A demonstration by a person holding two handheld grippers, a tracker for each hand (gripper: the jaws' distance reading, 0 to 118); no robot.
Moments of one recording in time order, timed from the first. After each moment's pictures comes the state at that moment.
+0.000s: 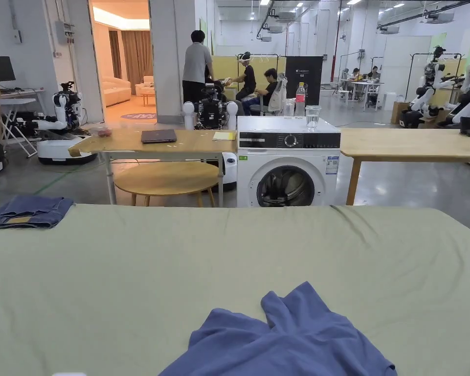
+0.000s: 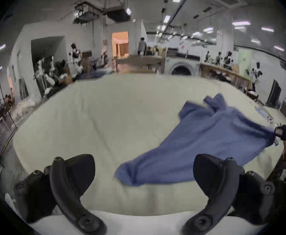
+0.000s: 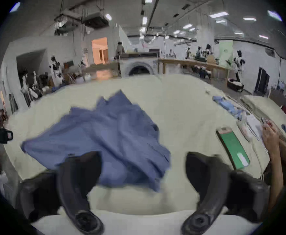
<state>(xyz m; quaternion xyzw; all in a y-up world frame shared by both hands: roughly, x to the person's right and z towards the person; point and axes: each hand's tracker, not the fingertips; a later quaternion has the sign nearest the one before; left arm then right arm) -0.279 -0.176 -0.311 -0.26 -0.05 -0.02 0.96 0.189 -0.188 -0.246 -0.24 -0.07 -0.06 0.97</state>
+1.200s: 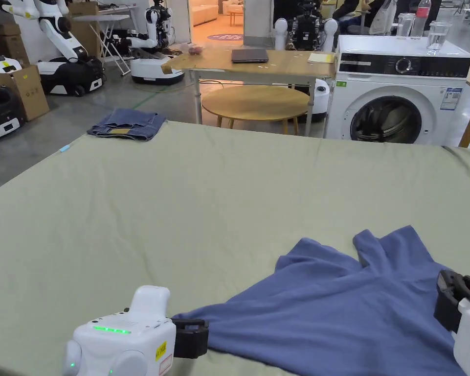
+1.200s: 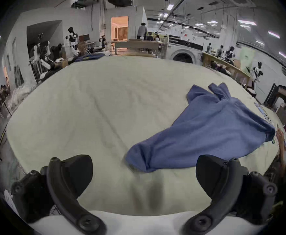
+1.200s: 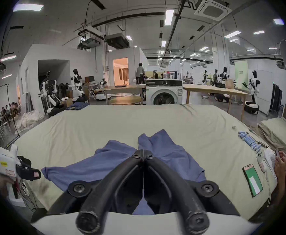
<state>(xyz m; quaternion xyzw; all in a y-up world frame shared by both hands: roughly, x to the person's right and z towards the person) -0.332 -0.234 -0.341 -0.37 -0.05 0.02 0.93 0.085 -0.146 -0.305 -0.17 -0.01 -0.03 0.98</state>
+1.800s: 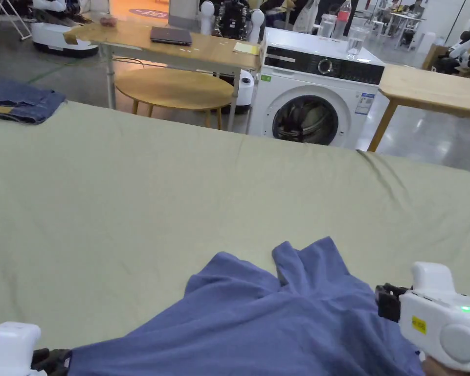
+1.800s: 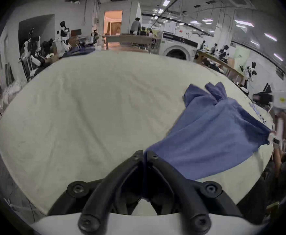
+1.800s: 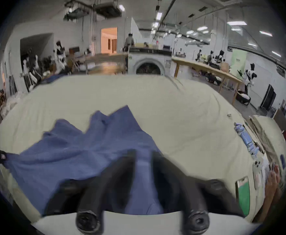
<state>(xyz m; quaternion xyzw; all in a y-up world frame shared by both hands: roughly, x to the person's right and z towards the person) -0.323 -0.215 -0.363 -0.38 -0.10 0.03 0.92 0.200 -0.195 -0.467 -0.35 -0.06 0.02 0.93</state>
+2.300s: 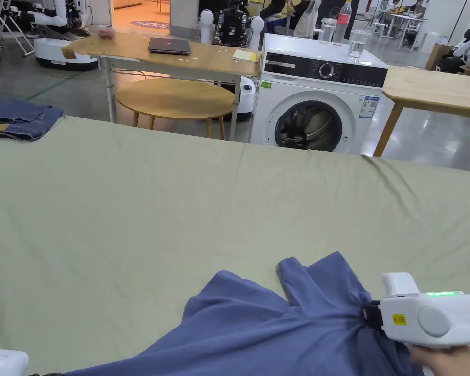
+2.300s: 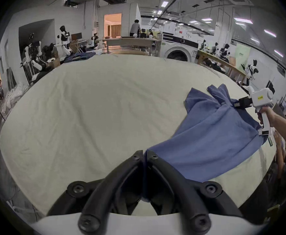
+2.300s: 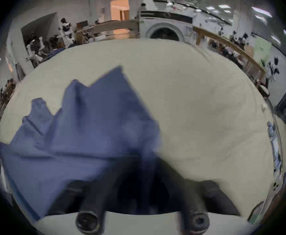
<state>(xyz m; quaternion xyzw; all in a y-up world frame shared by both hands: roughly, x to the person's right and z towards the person) -0.313 -0.214 -0.383 -0.38 -0.09 0.02 0.92 0.235 -0.265 -0.557 -0.44 0.03 0.03 0.90</state>
